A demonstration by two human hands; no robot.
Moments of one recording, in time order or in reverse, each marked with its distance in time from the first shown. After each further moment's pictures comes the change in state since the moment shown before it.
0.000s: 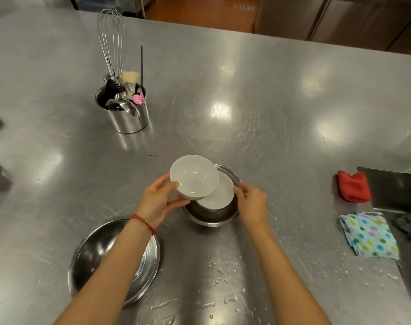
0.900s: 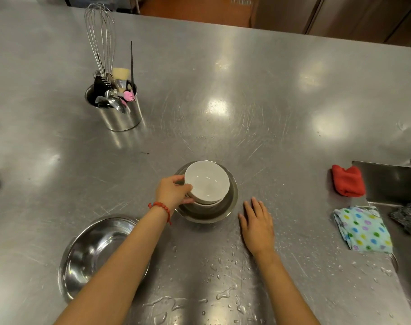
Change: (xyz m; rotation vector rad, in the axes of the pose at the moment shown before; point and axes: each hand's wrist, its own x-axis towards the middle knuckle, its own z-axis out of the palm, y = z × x) left_hand 0.015 -0.016 0.052 0.465 0.149 -0.046; right_hand -0.034 0.083 -0.004 -0.538 -0.190 -0.069
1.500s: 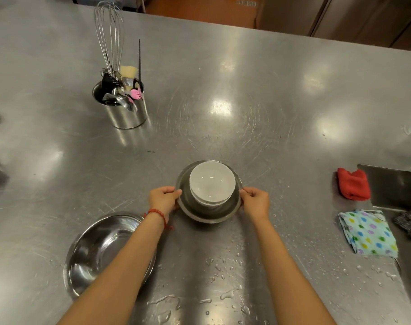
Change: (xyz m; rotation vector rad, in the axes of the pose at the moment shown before) left_hand 0.017 -0.037 -0.023 -0.162 0.186 -0.049; right_hand 0.050 -0.046 -0.027 0.944 0.082 0.324
